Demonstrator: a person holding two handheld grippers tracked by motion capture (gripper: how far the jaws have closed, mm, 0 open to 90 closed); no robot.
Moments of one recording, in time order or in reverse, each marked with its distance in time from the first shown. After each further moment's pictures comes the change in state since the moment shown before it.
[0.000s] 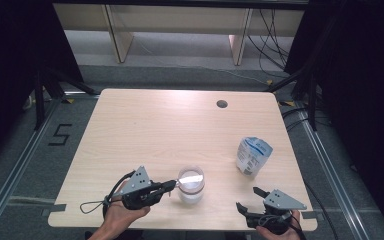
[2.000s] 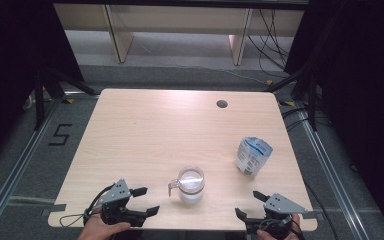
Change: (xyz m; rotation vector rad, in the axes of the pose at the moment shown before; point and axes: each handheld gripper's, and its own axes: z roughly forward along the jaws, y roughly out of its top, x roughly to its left) left arm 0.014 -0.052 -0.040 0.112 0.015 -0.147; right arm 0.008 -0.005 -0.005 -0.003 0.030 0.015
